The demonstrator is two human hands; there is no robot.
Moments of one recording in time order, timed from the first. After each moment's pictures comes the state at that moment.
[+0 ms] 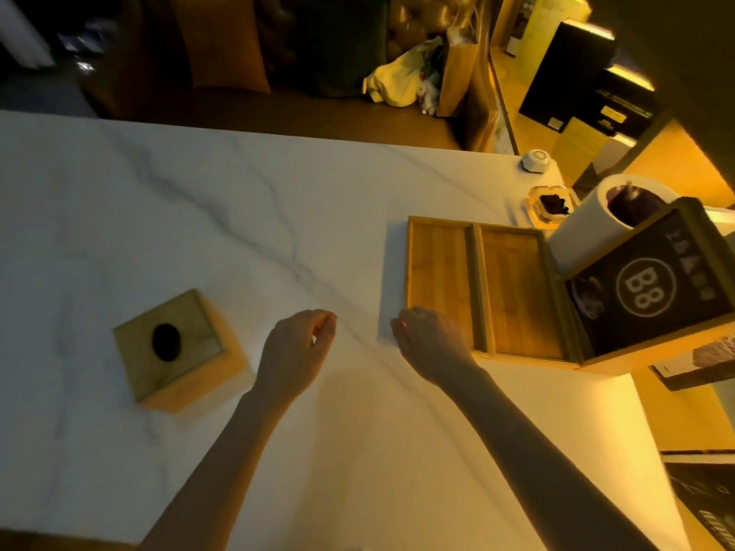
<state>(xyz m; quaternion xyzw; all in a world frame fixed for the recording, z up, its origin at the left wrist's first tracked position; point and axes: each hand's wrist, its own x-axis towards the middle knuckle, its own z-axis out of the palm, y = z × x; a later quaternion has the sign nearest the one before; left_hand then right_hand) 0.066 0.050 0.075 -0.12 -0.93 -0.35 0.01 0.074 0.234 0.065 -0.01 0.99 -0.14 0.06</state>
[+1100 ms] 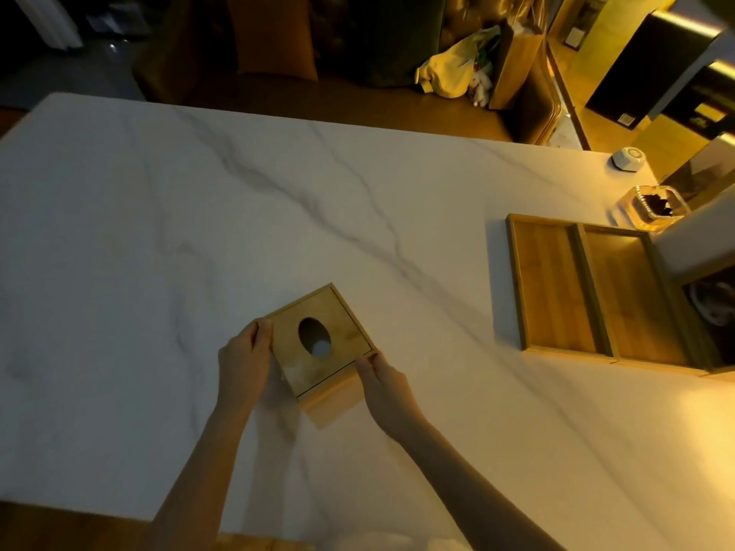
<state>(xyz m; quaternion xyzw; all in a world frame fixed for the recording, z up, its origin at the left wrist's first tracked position) 0.033 -0.187 0.035 0.12 -0.90 -0.42 -0.01 0.083 -0.012 0.025 0.15 0.83 -0.50 0.21</state>
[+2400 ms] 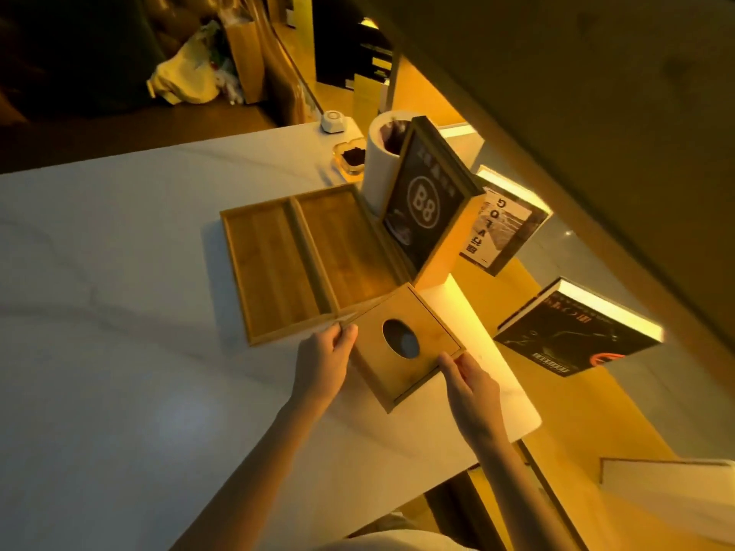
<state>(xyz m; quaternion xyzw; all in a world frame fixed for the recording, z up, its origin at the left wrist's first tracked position) 0.141 0.248 0.032 -0.26 -0.83 -0.48 -0.13 0.281 0.362 0.035 0.45 0.72 -0.51 -0.15</state>
